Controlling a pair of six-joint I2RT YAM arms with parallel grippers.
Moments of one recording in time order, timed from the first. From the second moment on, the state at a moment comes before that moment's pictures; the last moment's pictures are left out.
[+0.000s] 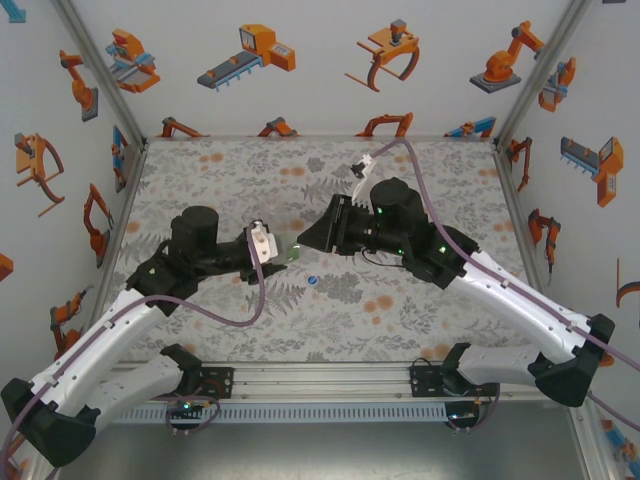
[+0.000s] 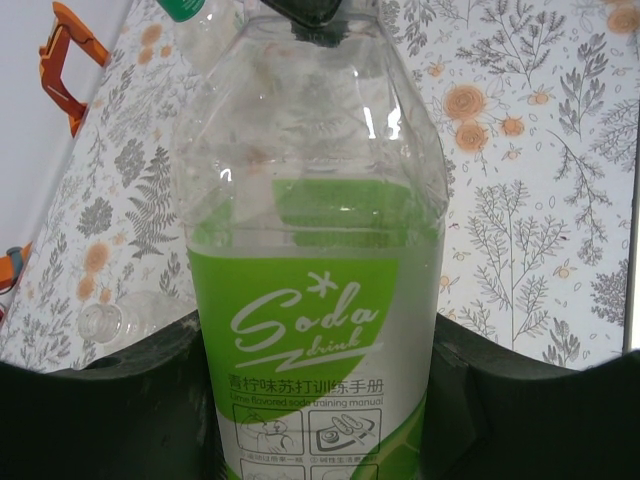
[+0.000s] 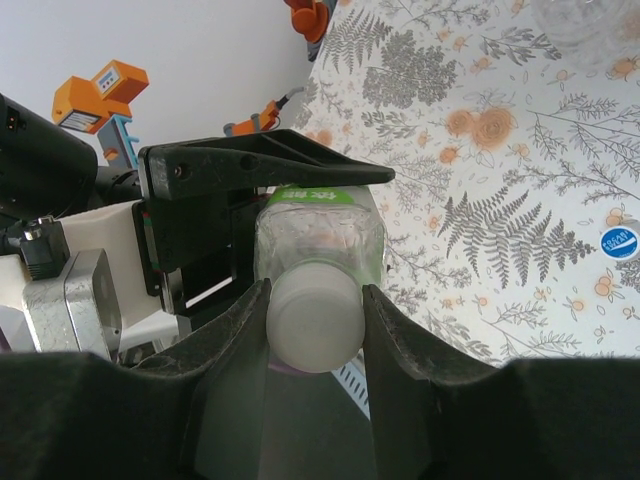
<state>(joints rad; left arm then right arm) -0.65 0.90 0.88 -0.41 0.53 0.63 0.91 1.19 1.25 -0.41 -0.18 0.85</state>
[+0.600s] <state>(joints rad) -0.66 0.90 0.88 -0.40 0.48 0.61 0.76 1.26 1.33 -0.59 -0.16 0.72</state>
